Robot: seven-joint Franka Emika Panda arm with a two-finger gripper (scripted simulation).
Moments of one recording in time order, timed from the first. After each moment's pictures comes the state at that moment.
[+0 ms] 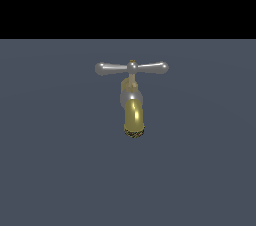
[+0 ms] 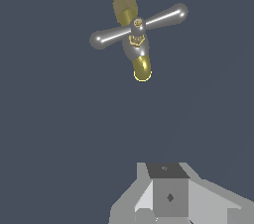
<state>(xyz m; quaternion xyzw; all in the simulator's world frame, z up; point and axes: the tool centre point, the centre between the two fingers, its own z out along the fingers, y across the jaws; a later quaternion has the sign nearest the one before) -0.176 0.027 0.451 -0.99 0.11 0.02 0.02</state>
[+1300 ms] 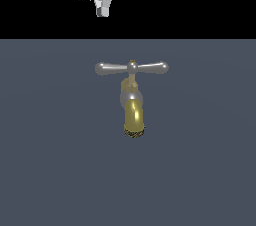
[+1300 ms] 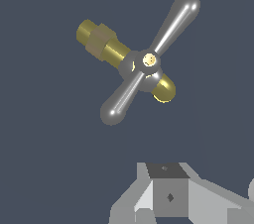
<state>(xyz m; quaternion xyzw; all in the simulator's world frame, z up) -0.027 0.062 0.347 -0.91 0.42 0.03 0.03</state>
